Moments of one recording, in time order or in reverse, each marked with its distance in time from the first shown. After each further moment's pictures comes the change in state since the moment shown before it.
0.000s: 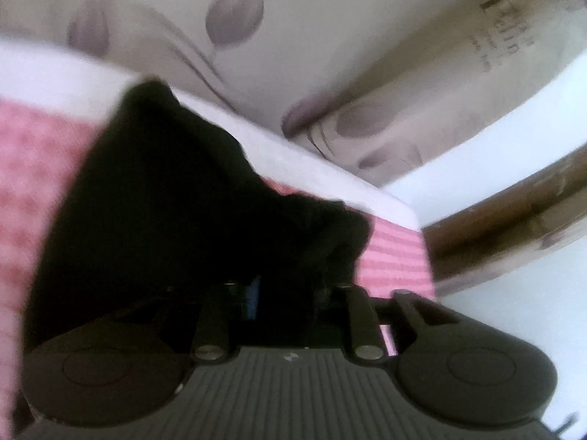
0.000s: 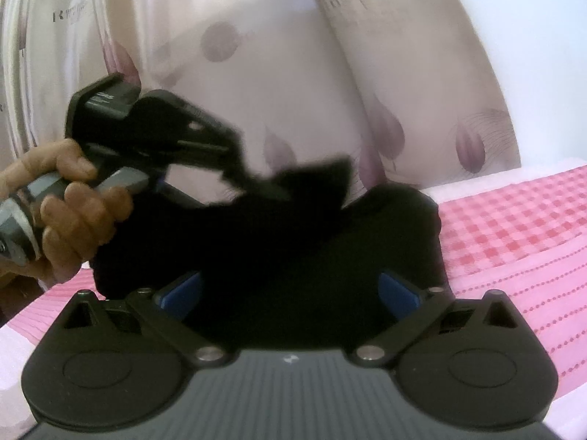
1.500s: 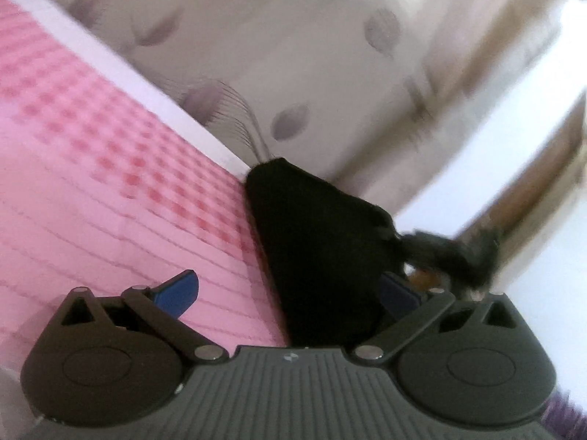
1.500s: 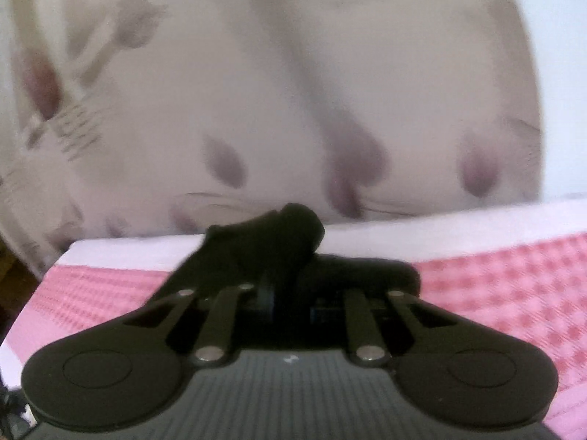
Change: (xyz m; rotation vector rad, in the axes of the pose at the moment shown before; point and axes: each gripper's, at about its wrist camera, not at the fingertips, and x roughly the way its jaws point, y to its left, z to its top) left arm -0.140 0.177 -0.184 0.116 -0.447 -0.211; right arm 0.100 -0.072 0.136 0.038 0.302 -0.034
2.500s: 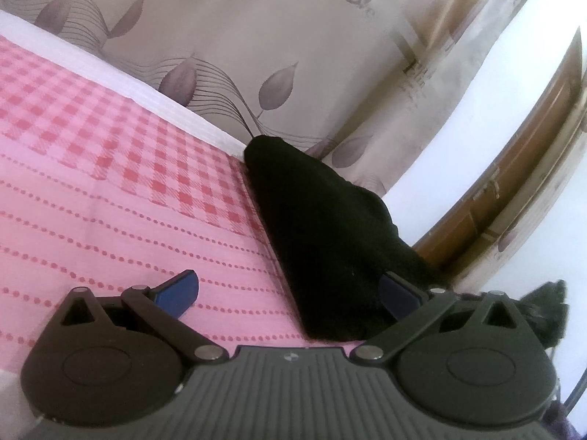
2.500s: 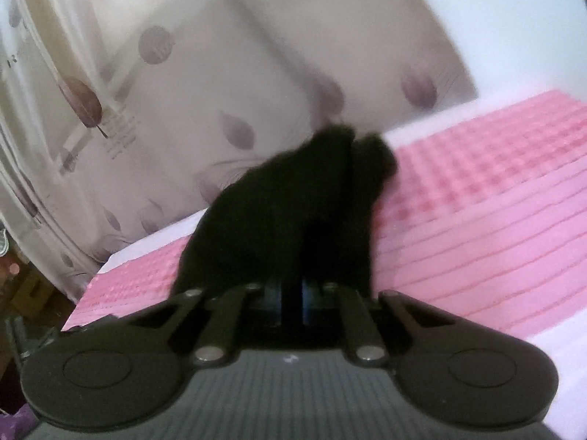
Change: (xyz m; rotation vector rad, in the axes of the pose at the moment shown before) left arm 0.030 -0.015 -0.004 0.099 0.048 0.048; right arm -0.120 -0.003 -0.138 0.177 -0.078 0.069
